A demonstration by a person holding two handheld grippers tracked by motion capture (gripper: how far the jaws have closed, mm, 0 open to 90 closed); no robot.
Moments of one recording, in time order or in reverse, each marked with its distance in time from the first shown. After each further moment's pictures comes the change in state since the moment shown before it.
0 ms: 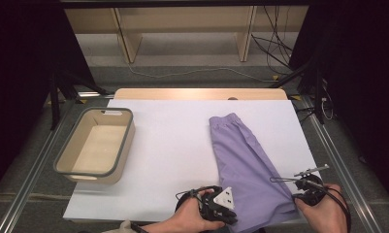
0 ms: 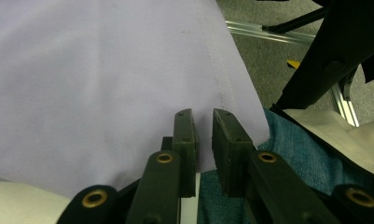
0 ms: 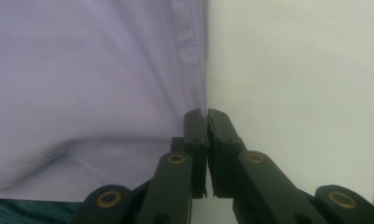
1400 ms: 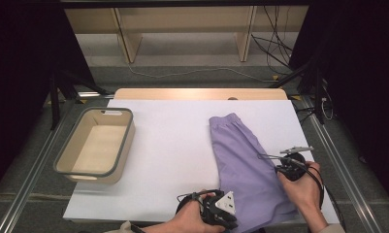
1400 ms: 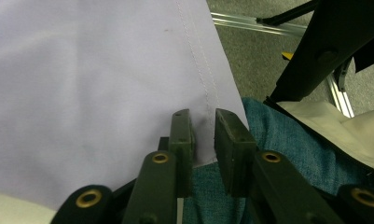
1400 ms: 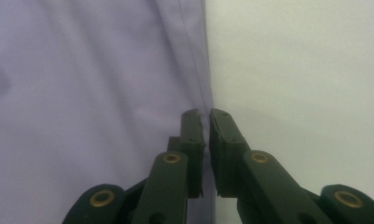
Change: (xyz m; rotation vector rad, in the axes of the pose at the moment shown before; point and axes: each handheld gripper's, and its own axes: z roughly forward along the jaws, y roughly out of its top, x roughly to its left) left arm -0.006 -0.001 0.002 0.012 -0.013 0.019; right arm 0.002 0.057 0.029 -0.261 0.020 0.003
